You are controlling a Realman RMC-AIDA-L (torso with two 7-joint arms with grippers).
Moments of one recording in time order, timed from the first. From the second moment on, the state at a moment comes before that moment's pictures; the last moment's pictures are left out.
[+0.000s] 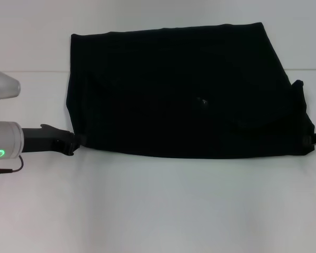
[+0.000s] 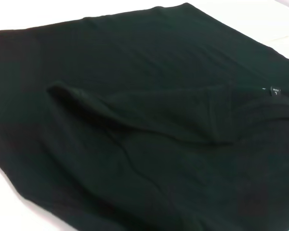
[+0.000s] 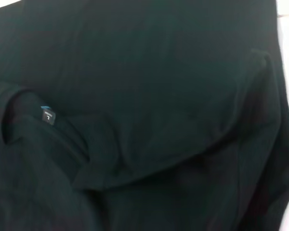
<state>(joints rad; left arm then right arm) -0.60 -2.05 0.76 0.68 2.25 1.11 -1.77 0.67 1.95 -0.57 -0.65 -2.53 -1.18 2.22</state>
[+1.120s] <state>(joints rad) -0.58 -2.04 0.76 0.69 2.25 1.17 -1.78 0.61 1.94 -0.52 -0.69 -2.50 -1.19 2.20</state>
